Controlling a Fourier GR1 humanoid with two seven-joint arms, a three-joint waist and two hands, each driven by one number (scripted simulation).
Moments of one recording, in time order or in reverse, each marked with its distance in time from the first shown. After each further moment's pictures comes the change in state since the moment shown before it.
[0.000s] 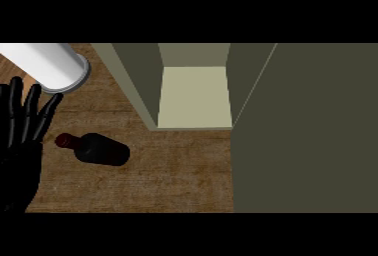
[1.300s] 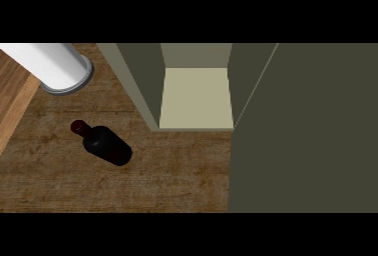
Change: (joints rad) left arm 0.130 0.083 0.266 -0.218 0.694 0.004 0.397; right arm 0.227 -0.033 0.205 -0.324 -0.270 0.170 0.330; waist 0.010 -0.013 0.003
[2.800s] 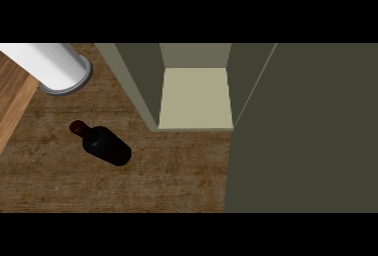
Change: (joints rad) left arm -0.038 0.033 0.212 0.013 0.065 0.039 0.079; right arm -0.045 0.014 0.076 -0.032 0.062 -0.101 0.073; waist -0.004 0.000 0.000
